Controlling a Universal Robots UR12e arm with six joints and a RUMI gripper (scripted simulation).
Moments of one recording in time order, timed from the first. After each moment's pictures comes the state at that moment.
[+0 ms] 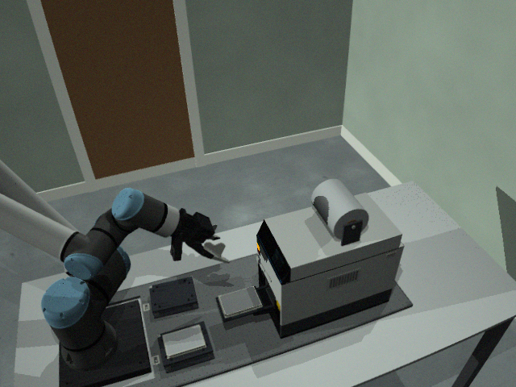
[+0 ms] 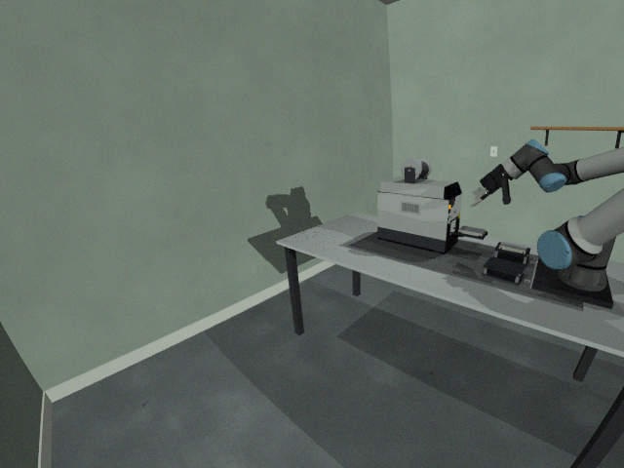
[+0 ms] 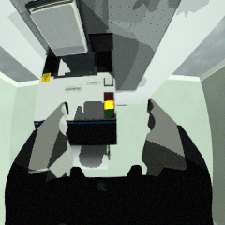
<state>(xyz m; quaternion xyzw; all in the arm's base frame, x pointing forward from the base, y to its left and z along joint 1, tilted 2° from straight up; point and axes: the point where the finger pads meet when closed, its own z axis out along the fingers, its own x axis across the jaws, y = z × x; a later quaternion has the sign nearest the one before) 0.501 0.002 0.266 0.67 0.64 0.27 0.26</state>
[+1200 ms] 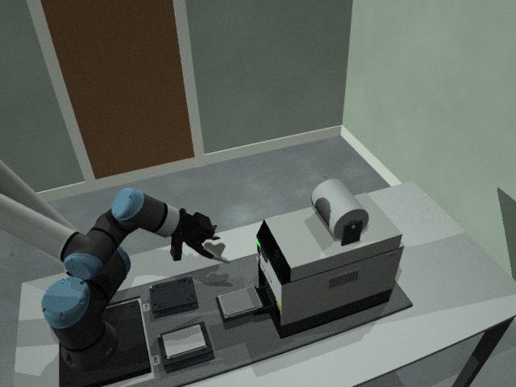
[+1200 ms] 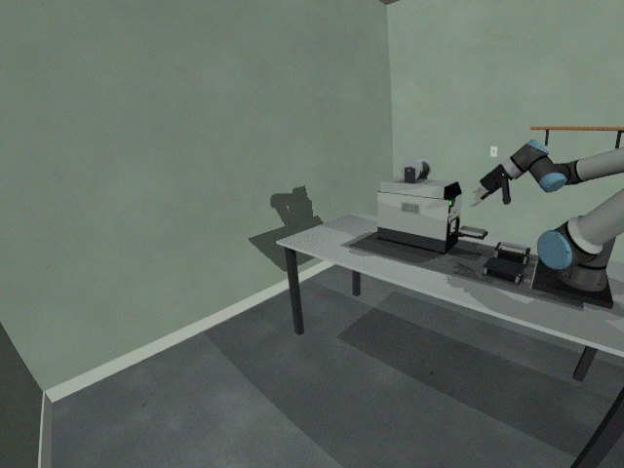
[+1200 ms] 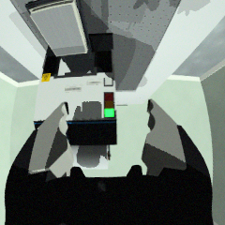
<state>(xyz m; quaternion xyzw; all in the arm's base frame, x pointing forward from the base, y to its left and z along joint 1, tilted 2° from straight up) 0.501 0.002 0.266 0.67 0.64 0.27 0.26</state>
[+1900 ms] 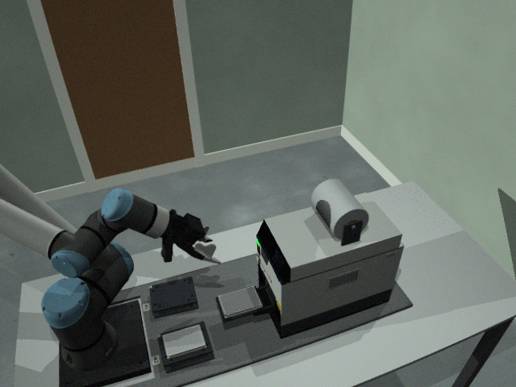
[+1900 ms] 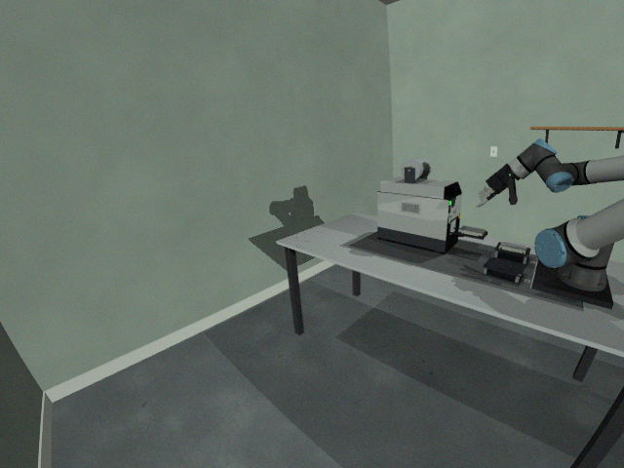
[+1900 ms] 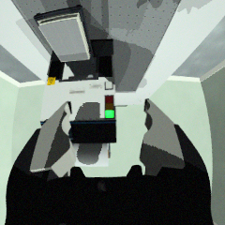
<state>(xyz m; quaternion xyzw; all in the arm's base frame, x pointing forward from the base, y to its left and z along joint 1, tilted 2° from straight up) 0.473 0.003 0.268 0.67 0.64 0.27 0.27</state>
